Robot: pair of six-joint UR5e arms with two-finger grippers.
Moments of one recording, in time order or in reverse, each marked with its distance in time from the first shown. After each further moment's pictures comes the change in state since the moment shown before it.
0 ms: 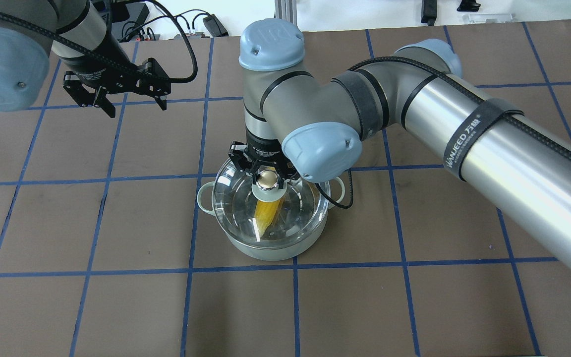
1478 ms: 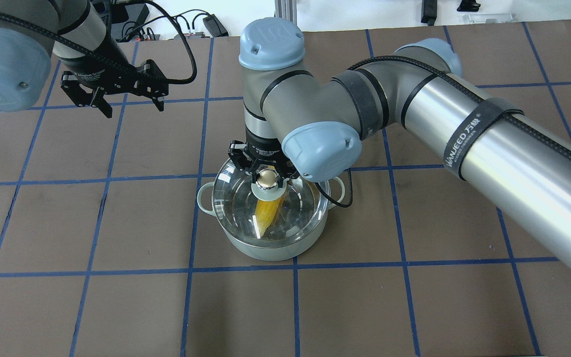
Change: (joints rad) left arm 0.000 -0.003 -0.001 0.003 0.025 0.002; right arm 0.000 0.002 -0.003 -0.005 0.000 -0.002
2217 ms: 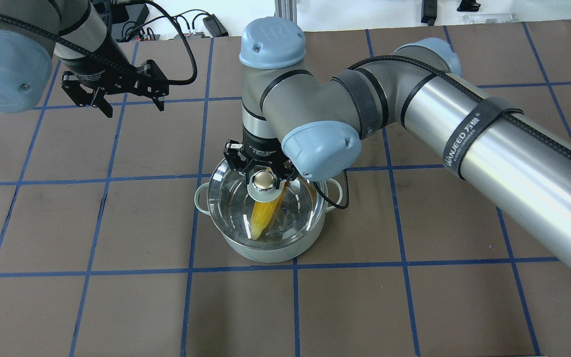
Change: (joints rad) left arm 0.000 0.000 -0.005 0.011 0.000 0.000; right arm 0.000 0.002 -0.002 -0.001 0.039 0.001
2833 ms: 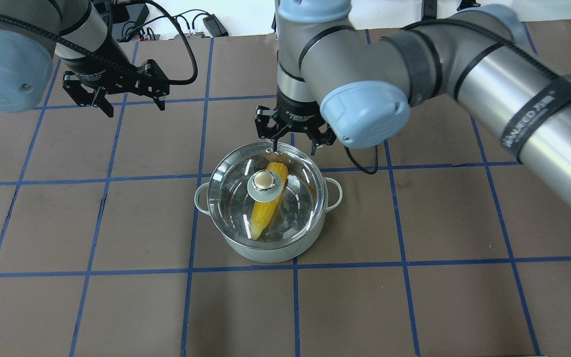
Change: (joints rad) left arm 0.000 -0.002 -0.001 0.004 -0.004 0.000; right arm -0.091 -0.062 -0.032 0.043 -0.064 -0.147
